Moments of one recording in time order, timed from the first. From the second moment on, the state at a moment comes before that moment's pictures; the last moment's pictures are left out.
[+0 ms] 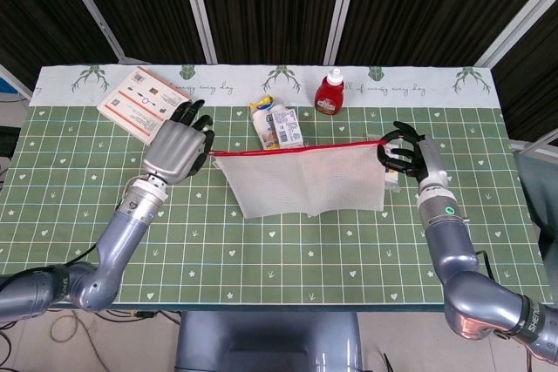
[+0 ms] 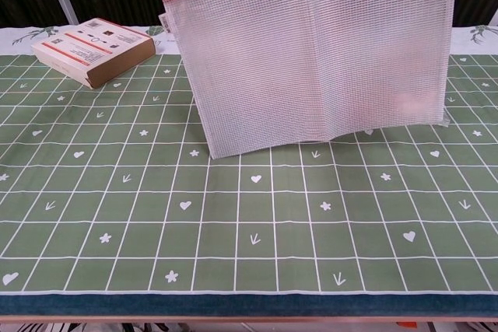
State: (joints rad) left arm -1.01 -1.24 -0.16 -1.79 0.86 1.15 0.62; right arm 0.74 -1.05 0.72 -2.09 0.06 1.13 0.07
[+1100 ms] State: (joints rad) left arm -0.92 -1.22 -0.15 -1.77 0.90 1.13 0.59; right arm 0.75 -1.05 0.70 -2.07 0.06 1.13 0.09
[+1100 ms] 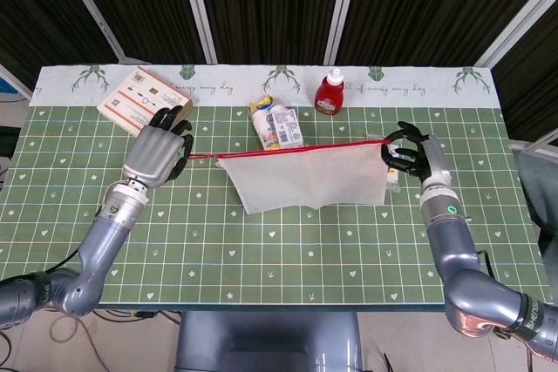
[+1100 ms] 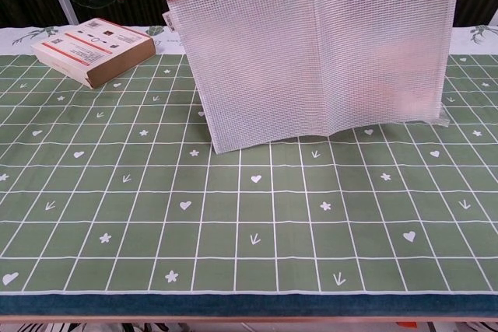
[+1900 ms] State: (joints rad) left arm -0.81 -1.18 -0.14 -1.87 0.97 1.21 0.52; right arm 0.71 -1.00 0.51 -2.13 -0.27 1.17 -0.09
